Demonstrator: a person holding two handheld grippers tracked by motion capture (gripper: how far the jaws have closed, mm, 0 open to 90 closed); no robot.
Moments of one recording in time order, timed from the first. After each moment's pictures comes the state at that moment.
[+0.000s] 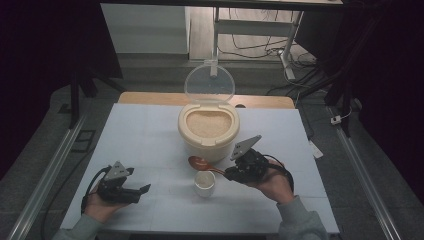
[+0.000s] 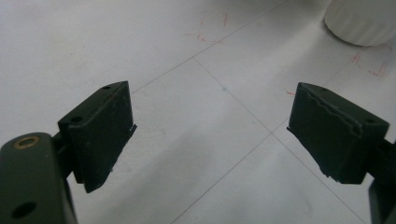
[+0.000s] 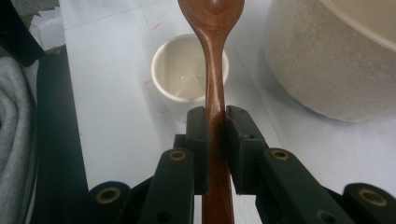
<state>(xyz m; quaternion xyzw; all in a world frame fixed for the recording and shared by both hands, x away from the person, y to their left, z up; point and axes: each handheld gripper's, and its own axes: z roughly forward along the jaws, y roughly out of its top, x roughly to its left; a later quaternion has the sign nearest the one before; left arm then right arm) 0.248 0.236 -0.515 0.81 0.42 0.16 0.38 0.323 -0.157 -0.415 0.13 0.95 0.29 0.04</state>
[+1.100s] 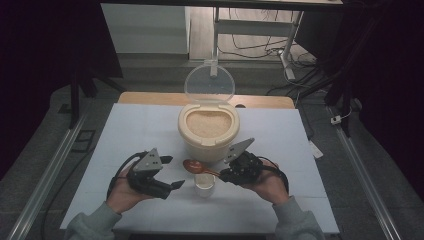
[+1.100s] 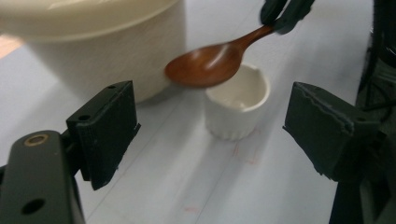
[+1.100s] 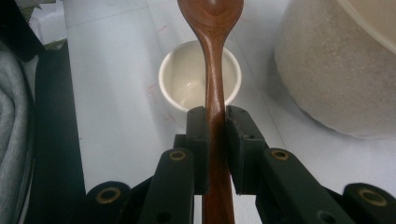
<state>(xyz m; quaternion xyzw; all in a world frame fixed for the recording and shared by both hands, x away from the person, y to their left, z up) 0.260 0.144 -0.431 0.86 0.24 0.14 0.43 0.320 -0.144 -0.420 0.11 0.95 0.29 0.05</state>
